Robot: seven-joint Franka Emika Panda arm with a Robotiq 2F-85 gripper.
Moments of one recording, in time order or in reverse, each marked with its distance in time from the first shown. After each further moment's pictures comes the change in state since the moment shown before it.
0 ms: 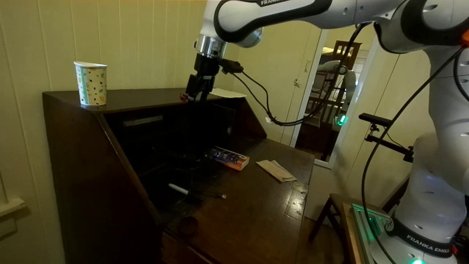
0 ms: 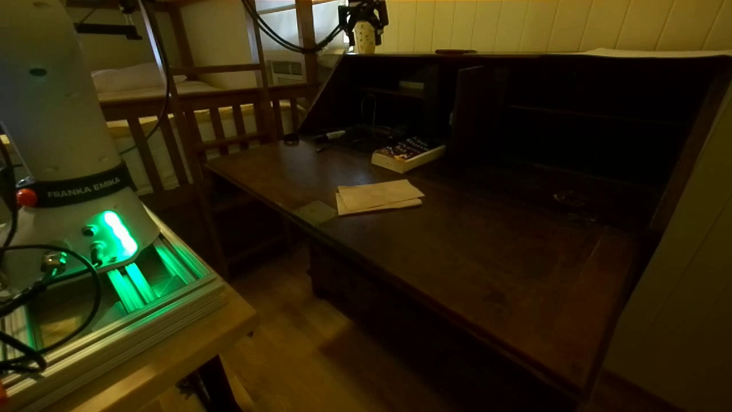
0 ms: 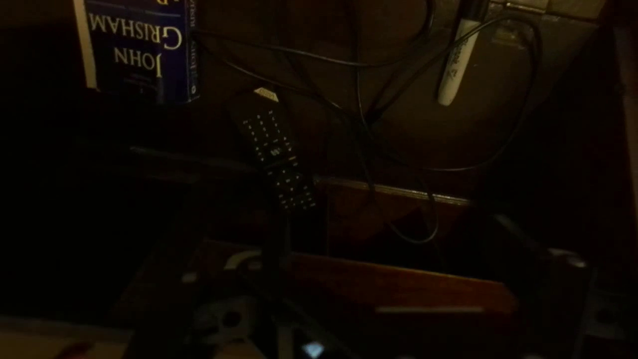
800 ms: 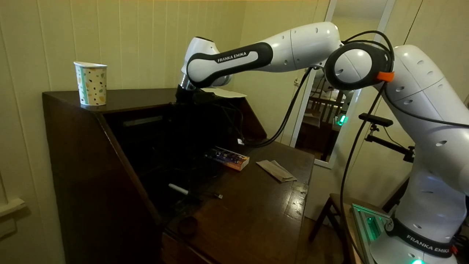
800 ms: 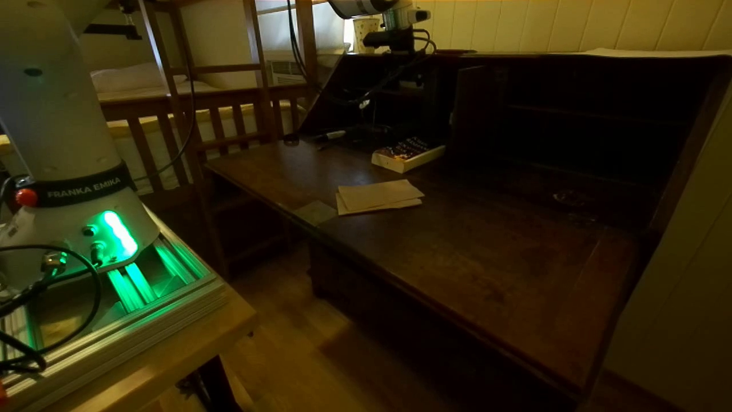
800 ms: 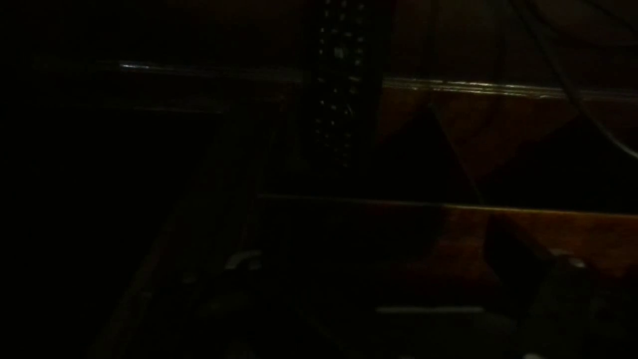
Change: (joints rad) arm -0.043 0.469 -0.045 0.416 0.011 0.173 0.033
